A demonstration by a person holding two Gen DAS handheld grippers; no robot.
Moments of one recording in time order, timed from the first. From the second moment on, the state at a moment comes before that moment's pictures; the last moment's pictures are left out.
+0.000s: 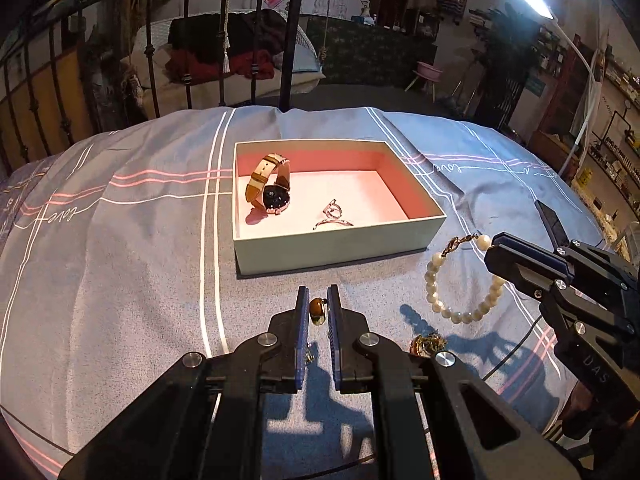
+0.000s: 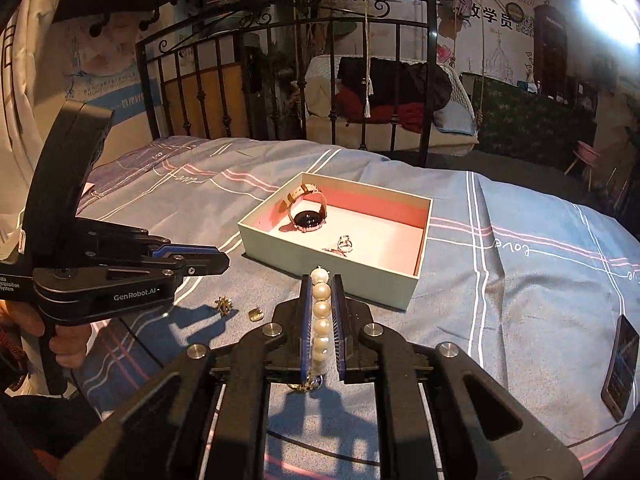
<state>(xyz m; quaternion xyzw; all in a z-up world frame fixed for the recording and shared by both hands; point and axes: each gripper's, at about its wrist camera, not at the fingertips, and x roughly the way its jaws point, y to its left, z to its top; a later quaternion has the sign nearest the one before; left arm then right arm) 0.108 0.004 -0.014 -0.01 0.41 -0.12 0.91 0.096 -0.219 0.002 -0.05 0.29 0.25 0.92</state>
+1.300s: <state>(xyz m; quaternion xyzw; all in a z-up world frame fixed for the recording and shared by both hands) 0.239 -0.015 -0.020 0.00 0.45 -0.11 0.89 0.225 -0.197 -0.019 -0.06 0.33 0.20 0.92</state>
